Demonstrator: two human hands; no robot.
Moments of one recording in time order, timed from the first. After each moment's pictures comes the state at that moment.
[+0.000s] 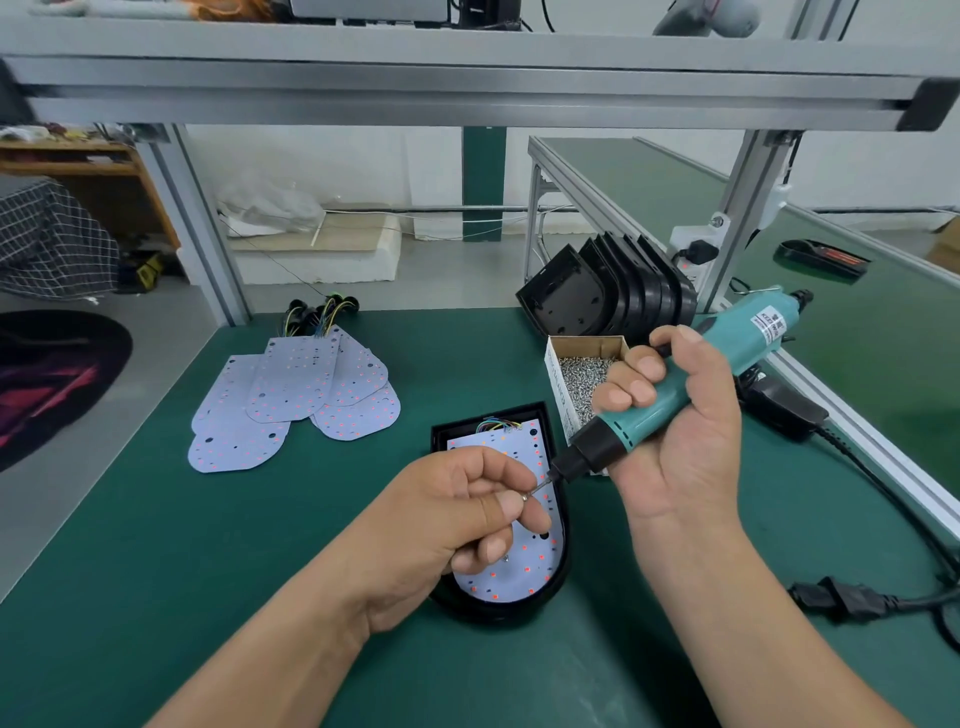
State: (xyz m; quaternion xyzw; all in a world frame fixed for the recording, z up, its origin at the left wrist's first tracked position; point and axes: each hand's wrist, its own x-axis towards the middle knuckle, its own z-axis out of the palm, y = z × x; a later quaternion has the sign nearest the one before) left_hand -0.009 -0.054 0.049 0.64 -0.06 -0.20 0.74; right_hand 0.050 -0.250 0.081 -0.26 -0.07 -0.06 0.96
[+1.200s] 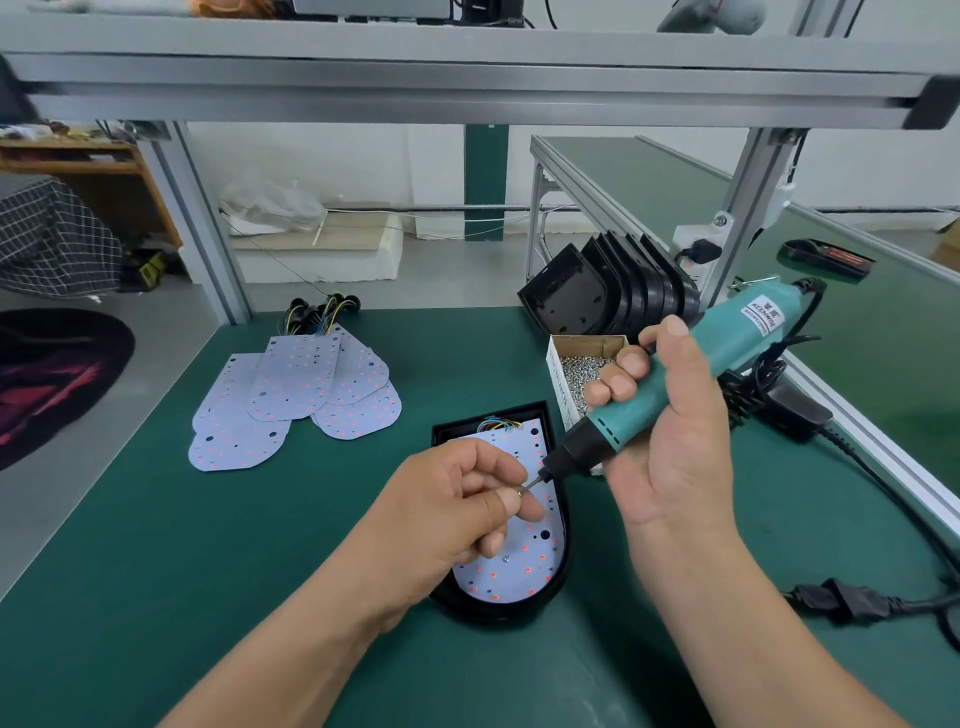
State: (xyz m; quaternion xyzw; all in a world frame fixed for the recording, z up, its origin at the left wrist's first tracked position) left_hand -0.007 -0.056 0.044 0.72 -0.04 -0.12 0.69; right_hand 0.052 -0.242 0.079 -0.34 -0.05 -0.11 0.93
